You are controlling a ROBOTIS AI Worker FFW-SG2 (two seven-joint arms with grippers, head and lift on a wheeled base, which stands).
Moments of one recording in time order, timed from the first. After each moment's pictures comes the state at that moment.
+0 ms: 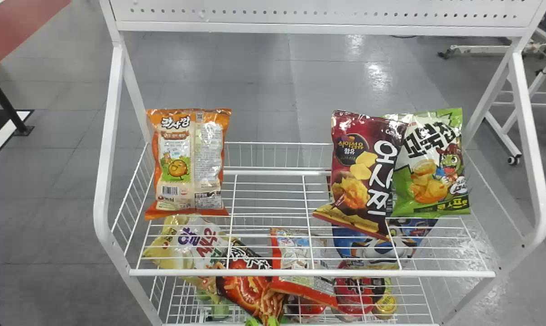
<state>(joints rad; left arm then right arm) 0.61 0.07 0.12 -2.15 0.65 1.40 -0.95 0.35 -0.30 0.62 -2.17 -0.09 1.37 0.12</state>
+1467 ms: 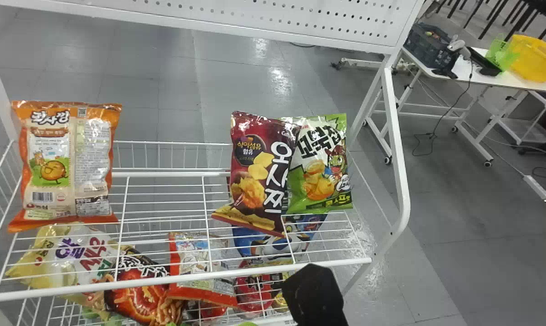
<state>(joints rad) 0.61 0.07 0.12 -2.13 0.65 1.39 -0.96 0.59 -0.35 0.30 -2.62 -0.01 1.13 0.00</state>
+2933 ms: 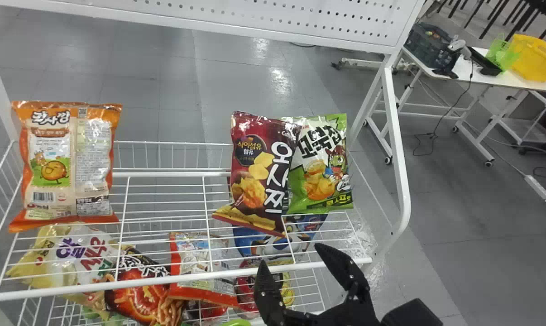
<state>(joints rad) 0.64 0.06 0.16 -2.11 0.66 1.34 -1.00 0.82 -0.37 0.16 -2.31 -0.15 -0.01 -0.13</state>
